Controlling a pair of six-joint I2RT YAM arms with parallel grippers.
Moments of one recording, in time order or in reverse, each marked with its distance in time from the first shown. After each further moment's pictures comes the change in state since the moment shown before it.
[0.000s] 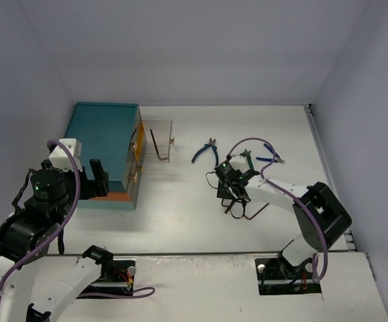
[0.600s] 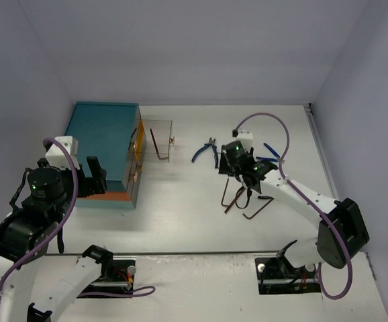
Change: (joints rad) left arm 0.020 0.008 0.021 0.007 -0.010 0.001; right arm -0.043 -0.167 0.142 0.029 0.124 -0.200
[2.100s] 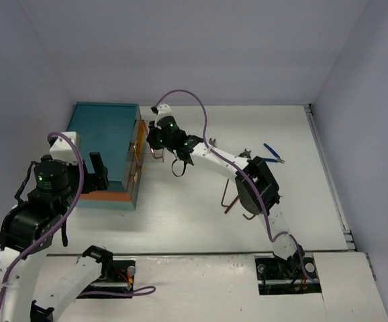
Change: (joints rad) left arm 0.027 0.044 0.000 0.005 0.003 -0.010; right arm 0.175 0.850 0.893 0.330 -0.355 -0.142
